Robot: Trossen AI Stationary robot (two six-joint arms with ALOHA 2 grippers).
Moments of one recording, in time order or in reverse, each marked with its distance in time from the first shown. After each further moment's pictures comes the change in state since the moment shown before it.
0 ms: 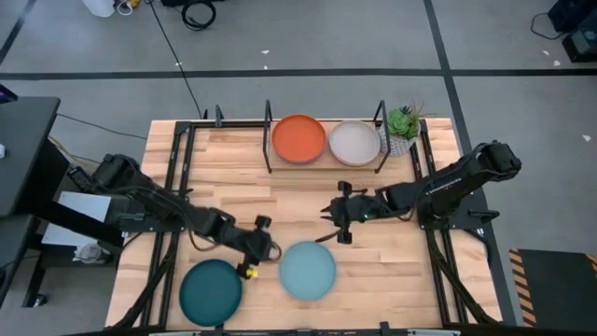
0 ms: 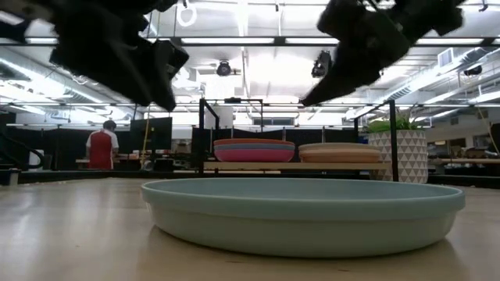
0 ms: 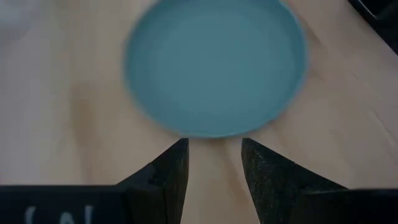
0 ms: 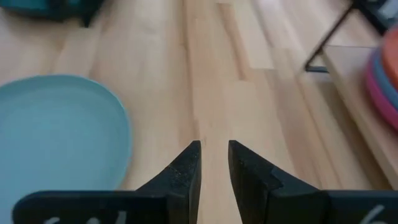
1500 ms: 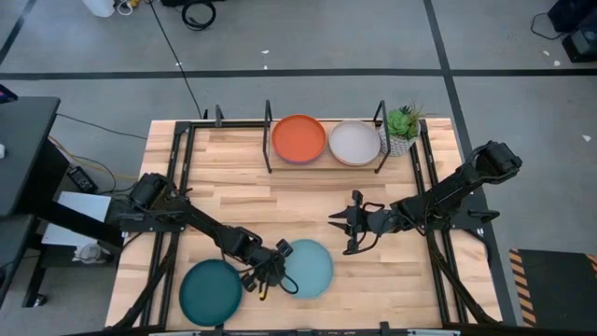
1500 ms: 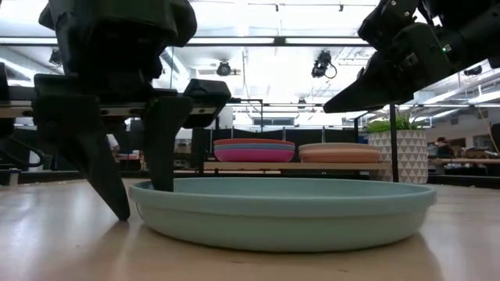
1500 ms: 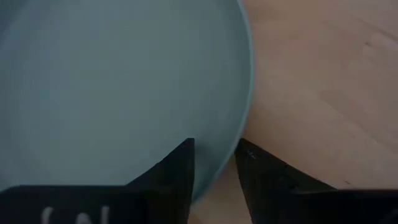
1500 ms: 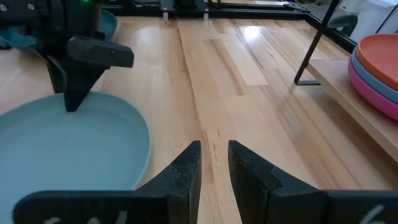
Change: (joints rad) left arm -0.021 0.365 0.187 -0.004 0.152 0.405; right arm 0.148 0.002 -0.284 0.493 0.217 0.053
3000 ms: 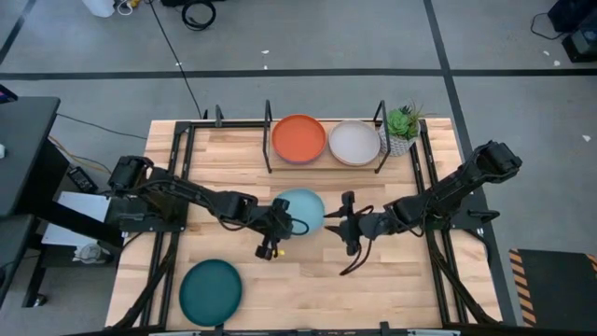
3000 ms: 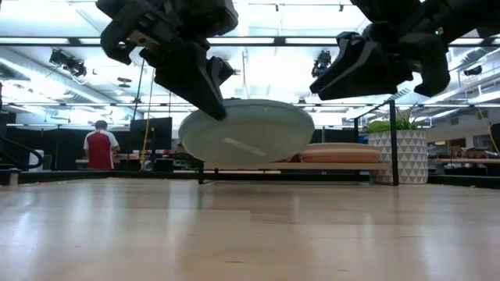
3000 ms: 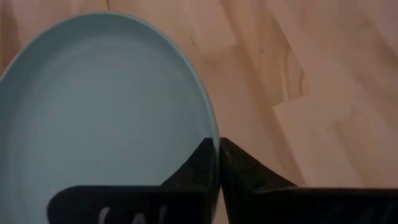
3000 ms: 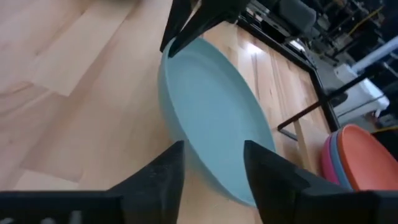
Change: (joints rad) left arm 0.231 -0.234 0.000 -0.103 -0.032 -0.290; right arm 0.015 0.000 0.177 -0.273 0.003 -0.461
